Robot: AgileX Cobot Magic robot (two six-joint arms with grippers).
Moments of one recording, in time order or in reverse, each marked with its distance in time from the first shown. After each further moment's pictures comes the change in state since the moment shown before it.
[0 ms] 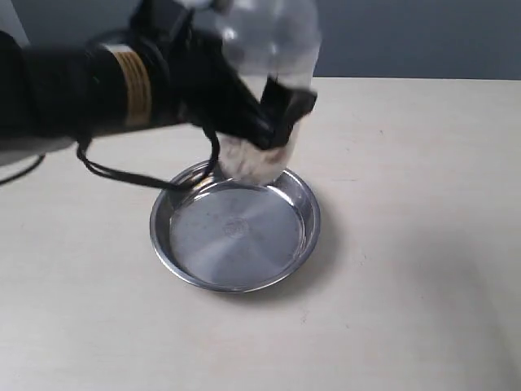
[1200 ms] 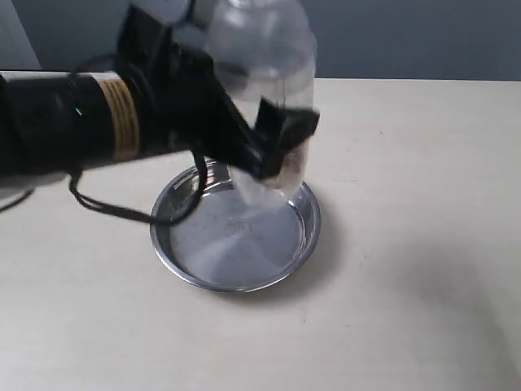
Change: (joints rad) left arm 0.030 0.020 0.109 -0.008 -0.127 -0.016; right arm 0.000 0.000 0.000 0.000 0.000 0.000
